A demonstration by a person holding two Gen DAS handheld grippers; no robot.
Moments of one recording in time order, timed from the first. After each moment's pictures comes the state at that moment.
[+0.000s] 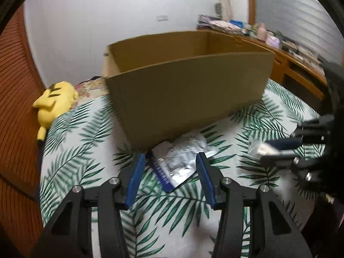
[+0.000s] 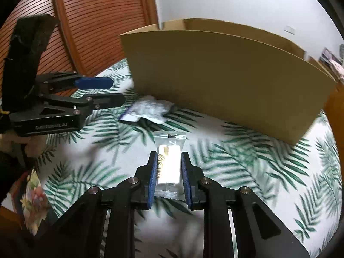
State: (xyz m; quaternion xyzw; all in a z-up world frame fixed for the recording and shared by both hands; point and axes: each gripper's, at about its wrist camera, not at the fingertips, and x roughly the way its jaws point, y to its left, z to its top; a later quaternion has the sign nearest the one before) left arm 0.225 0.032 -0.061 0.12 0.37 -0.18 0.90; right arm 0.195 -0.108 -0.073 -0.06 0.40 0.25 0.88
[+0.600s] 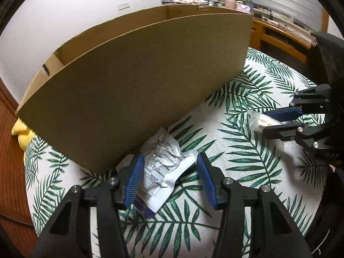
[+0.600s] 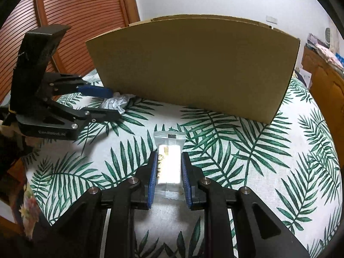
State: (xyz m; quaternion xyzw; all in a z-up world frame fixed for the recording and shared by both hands) left arm 0.253 -0.008 -0.083 0.20 0.41 -0.26 0.85; right arm 0.200 -0.150 -0.087 -0.02 0.41 0.22 0.89
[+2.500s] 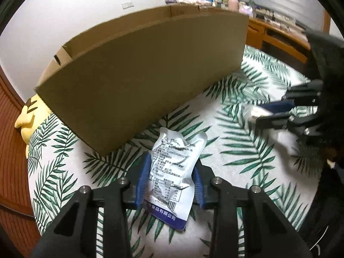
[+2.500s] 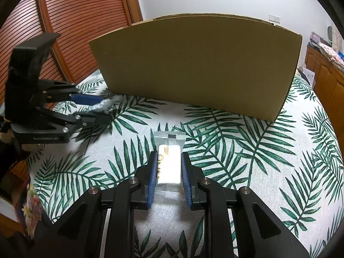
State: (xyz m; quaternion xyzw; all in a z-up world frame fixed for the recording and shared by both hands) left arm 0.226 0.009 -0.074 0.18 0.41 -0.24 0.86; right arm 0.199 -0.160 -0.087 -0.01 0.40 0.23 0.88
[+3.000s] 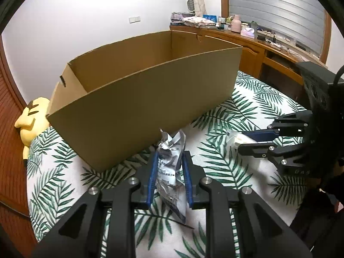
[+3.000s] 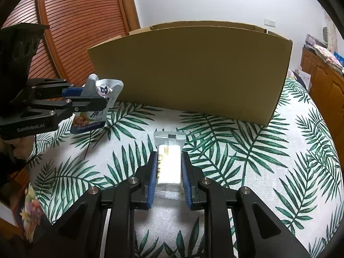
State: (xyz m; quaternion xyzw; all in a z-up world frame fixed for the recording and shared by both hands) left arm 0.220 -0.009 -0.050 0.14 0.37 -0.25 0.88; right arm 0.194 -0.164 -0.082 -0.01 0.39 0.22 0.90
